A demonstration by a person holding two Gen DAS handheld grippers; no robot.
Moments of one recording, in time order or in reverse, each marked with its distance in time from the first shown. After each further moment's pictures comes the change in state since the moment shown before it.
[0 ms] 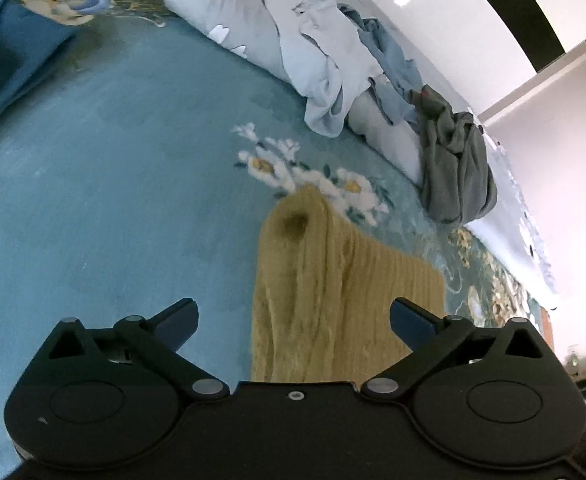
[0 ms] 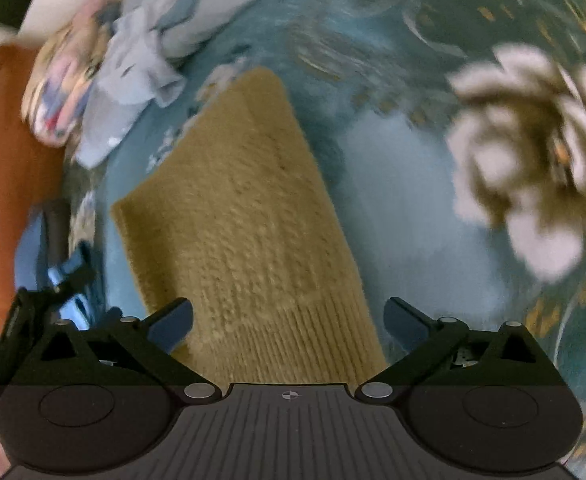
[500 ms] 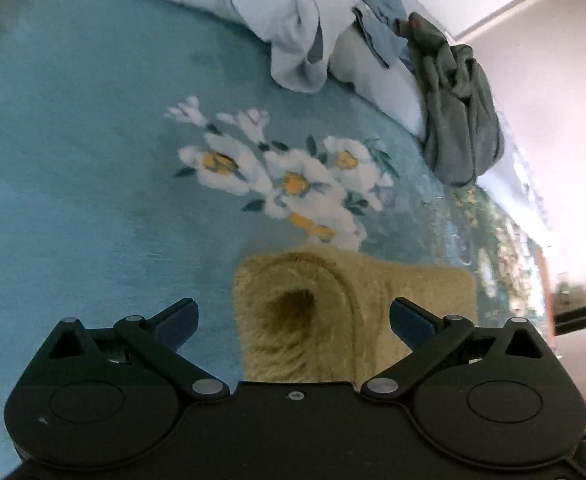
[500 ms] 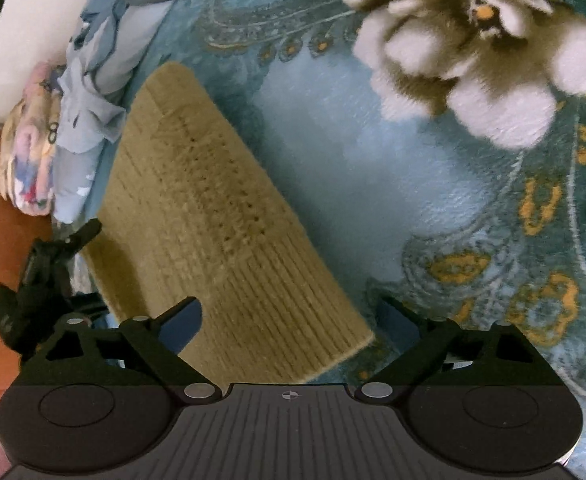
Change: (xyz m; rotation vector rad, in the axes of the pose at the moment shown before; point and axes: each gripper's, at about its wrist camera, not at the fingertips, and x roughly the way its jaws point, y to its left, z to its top) left arm 0.107 0.005 0.059 0.106 0.249 -0.116; right arm 0.034 -0.037 -0.022 0.227 -0.028 0.034
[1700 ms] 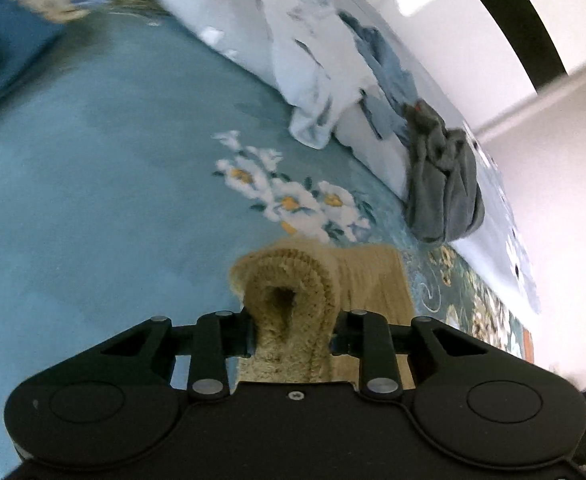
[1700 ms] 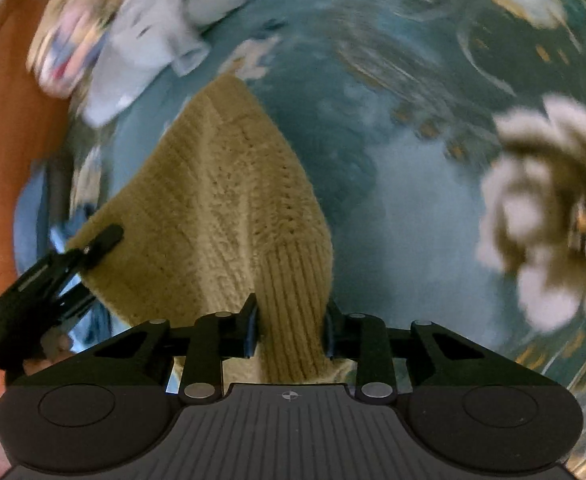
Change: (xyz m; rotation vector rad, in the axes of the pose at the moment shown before) left arm -0.098 -0.044 -0.091 -0.211 -0.282 0.090; right arm -0.032 0.099 0.056 -0.459 0.220 -0.088
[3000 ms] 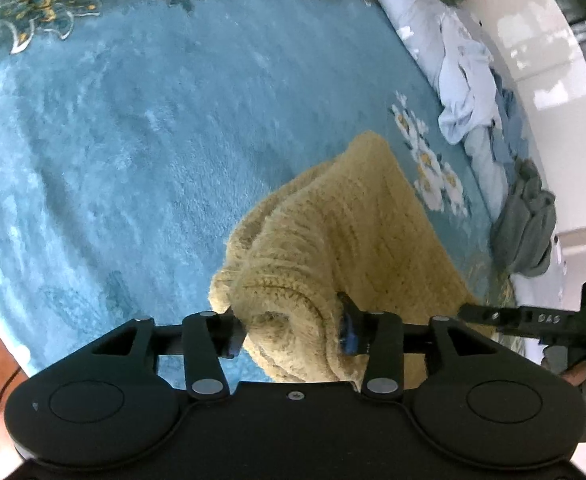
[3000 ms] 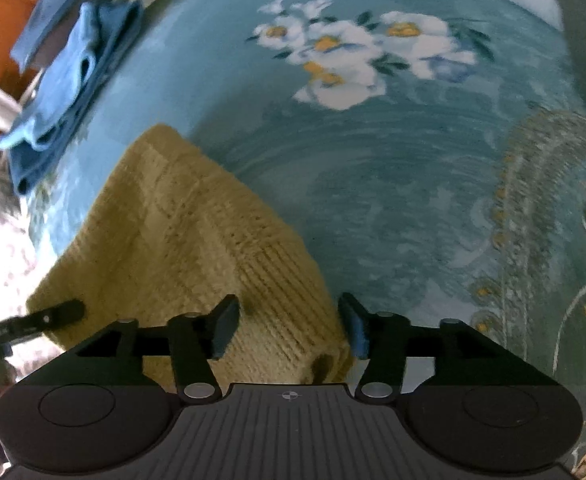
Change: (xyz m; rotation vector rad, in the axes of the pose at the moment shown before) left arm -0.066 0.051 -0.149 -0.411 -0.051 0.214; right arm 0.051 0.072 0.063 -0.656 0.310 -0.161
